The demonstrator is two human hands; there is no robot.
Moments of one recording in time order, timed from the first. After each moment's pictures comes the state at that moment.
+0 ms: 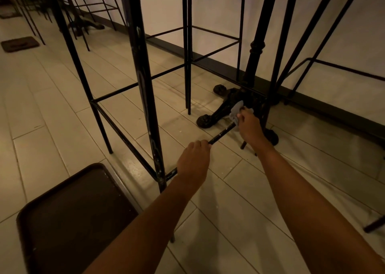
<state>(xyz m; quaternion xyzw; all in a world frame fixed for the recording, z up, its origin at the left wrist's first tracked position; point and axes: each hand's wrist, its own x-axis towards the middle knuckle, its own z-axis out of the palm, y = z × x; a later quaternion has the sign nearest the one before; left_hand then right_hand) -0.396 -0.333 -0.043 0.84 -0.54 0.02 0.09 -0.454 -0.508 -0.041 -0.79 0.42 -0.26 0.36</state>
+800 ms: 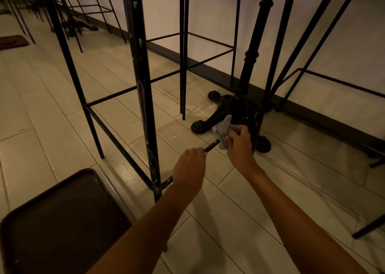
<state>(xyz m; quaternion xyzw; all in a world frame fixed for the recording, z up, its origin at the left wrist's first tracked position) -0.397 -0.335 -0.045 0.85 -0.52 0.02 0.11 -0.464 -0.482 -0.071 -0.80 0.37 -0.35 0.30</state>
